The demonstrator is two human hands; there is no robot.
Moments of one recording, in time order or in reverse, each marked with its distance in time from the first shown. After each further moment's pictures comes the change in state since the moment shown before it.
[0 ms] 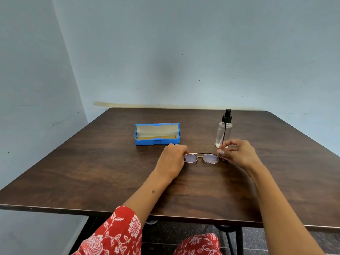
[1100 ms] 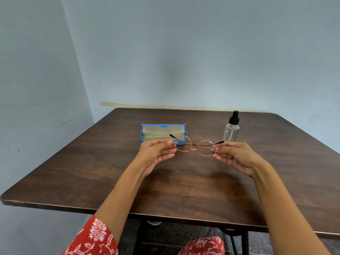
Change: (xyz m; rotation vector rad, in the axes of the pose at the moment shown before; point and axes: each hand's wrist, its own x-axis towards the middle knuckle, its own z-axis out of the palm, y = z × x) left_hand -0.015 -0.036 -0.052 -1.368 0.037 -0.636; right_hand -0.011 -0.028 0.015 0.583 -0.295 0.198
